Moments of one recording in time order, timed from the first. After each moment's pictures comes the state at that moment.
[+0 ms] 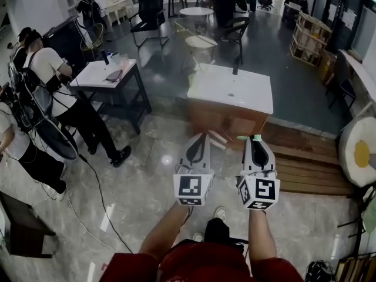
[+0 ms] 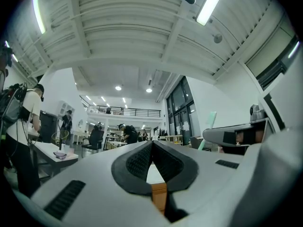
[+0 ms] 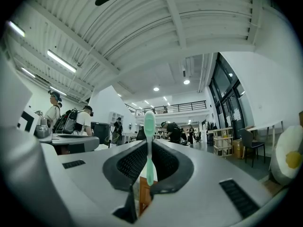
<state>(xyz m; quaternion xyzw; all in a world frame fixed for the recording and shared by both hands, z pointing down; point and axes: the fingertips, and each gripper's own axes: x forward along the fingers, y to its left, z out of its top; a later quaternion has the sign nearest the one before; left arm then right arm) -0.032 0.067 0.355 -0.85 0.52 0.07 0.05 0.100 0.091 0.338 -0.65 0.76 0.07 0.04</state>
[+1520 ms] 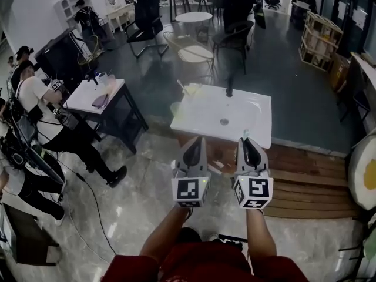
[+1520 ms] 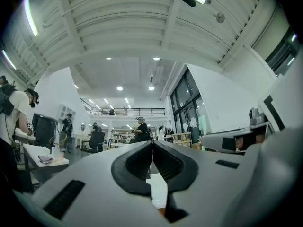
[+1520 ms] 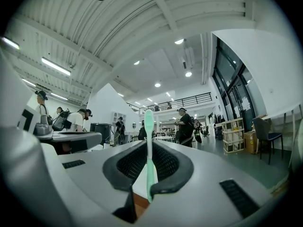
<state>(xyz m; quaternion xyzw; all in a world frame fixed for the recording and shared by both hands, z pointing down) 0.102 -0.179 0.356 -0.83 0.55 0.06 0.07 0.226 -0.171 0.363 -0.61 0.79 0.04 0.04</state>
